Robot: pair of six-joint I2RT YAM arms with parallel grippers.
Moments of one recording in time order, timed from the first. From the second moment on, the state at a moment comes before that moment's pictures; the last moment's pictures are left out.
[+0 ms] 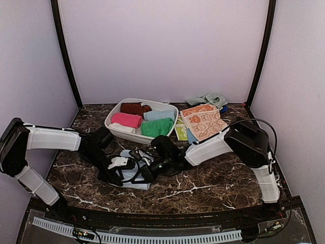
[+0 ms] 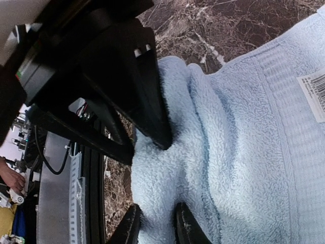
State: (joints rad) left arm -0.59 1.50 0.79 -0.69 0.56 0.88; right arm 1.05 2.22 1.33 0.22 -0.75 0.38
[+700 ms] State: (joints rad) left arm -0.57 1.64 0.87 -0.80 0.65 0.85; right arm 1.04 1.66 0.96 0.37 0.10 0.28
